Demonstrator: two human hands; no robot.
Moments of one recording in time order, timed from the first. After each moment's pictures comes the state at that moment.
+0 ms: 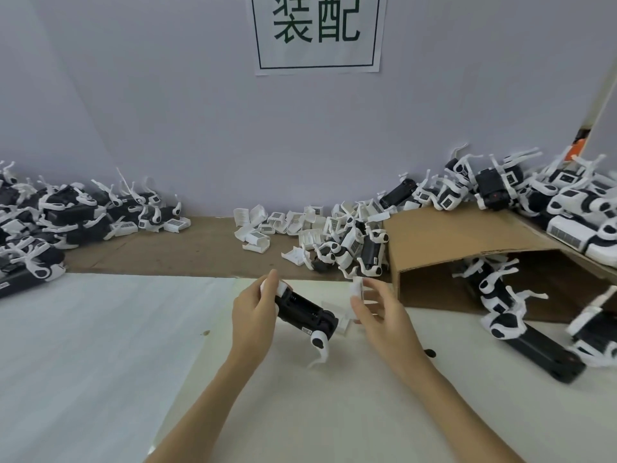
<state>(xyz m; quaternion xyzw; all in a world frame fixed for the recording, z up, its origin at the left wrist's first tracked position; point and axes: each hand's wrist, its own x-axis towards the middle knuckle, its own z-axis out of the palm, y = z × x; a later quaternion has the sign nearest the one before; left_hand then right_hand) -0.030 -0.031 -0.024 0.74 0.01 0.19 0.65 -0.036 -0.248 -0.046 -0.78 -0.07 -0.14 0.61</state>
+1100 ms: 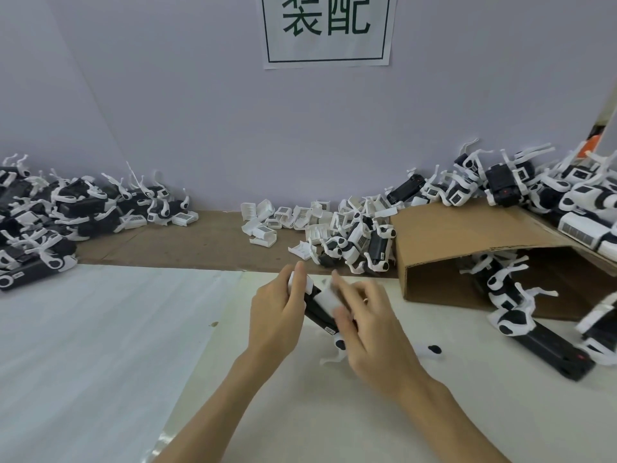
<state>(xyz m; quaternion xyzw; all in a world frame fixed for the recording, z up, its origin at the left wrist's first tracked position) -0.047 -0.048 -0.018 0.82 -0.05 0.24 0.52 -0.074 -0.220 -0.029 -0.88 -0.23 -0.24 0.34</state>
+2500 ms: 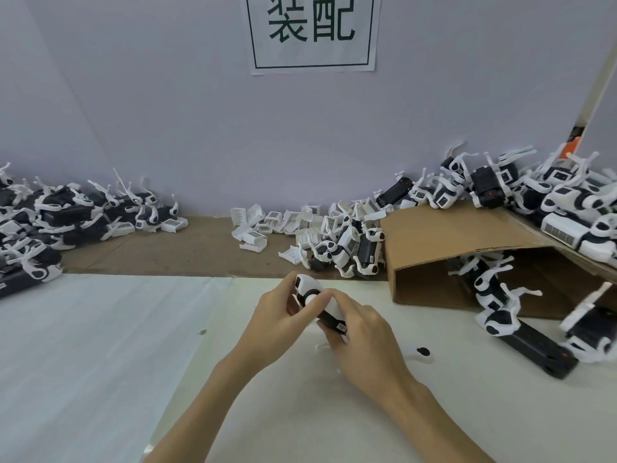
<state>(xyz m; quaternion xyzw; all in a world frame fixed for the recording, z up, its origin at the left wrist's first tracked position) -0.052 -0.047 -0.005 0.81 -0.16 0.08 0.56 -0.068 -0.218 -0.035 -0.91 -0.16 -0.25 0.29</state>
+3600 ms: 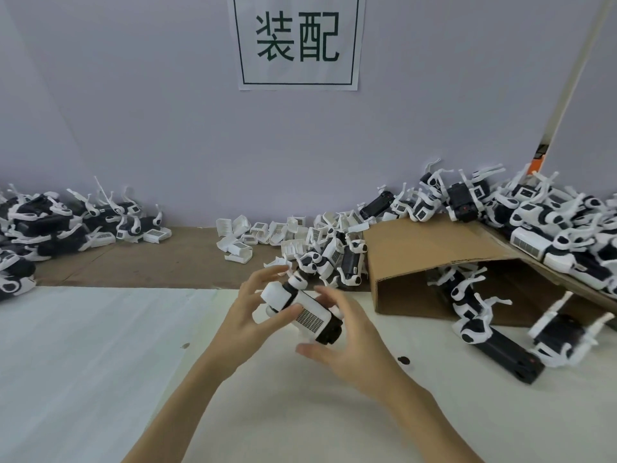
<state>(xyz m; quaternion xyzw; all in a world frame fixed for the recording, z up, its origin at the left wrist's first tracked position) -0.045 -0.022 -0.001 0.78 -0.20 0.09 0.58 -0.074 -0.235 -0.015 -0.86 -0.17 -0.11 0.47</state>
